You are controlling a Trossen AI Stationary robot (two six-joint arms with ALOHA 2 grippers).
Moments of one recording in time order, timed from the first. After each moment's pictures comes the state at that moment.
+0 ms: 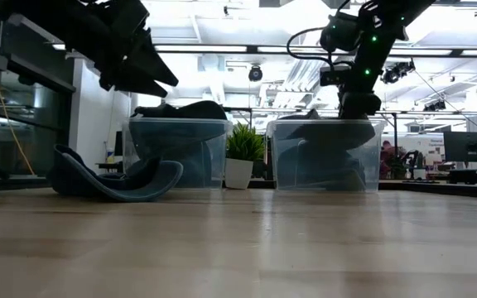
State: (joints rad) left arm -0.20 1.08 0.58 0.01 -0.64 -0.42; right arm -0.56 1.34 0.97 -0.61 0.36 -0.48
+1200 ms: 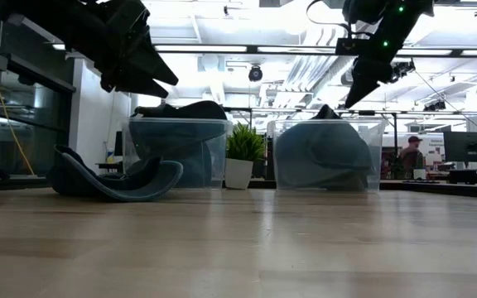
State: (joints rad) left arm -0.20 1.08 0.58 0.01 -0.59 -0.43; right arm -0.56 1.14 0.97 -0.70 0.26 -0.34
